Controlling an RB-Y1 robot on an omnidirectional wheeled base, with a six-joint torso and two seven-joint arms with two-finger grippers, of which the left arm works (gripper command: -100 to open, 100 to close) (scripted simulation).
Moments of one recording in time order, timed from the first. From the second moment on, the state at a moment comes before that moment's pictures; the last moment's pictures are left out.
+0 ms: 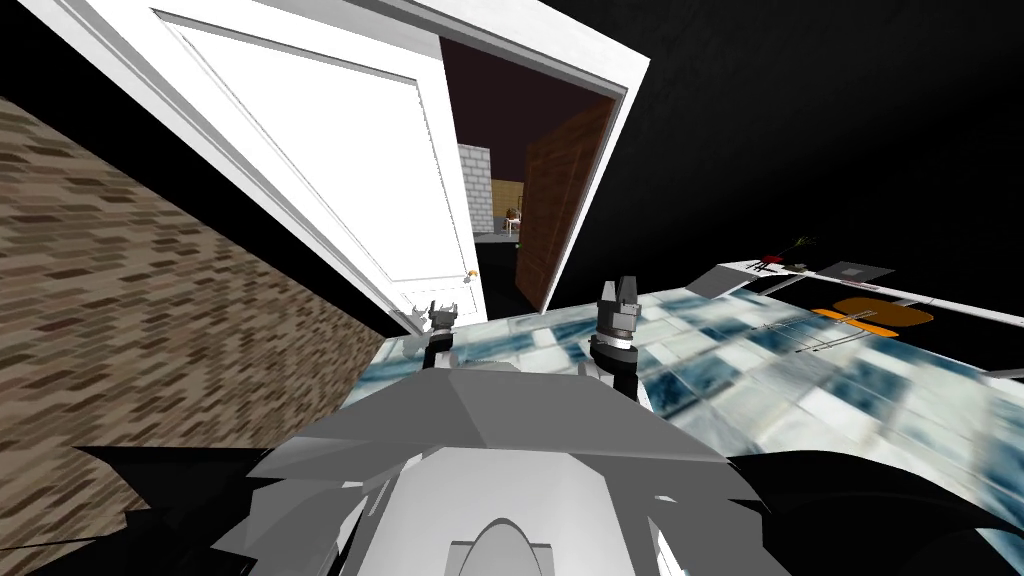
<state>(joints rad) 0.21 0.09 0.03 -1.42 0.38 -0.68 0.51</state>
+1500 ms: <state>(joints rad) 0.06 0.06 0.01 -1.06 0.54 -0.79 0.81</state>
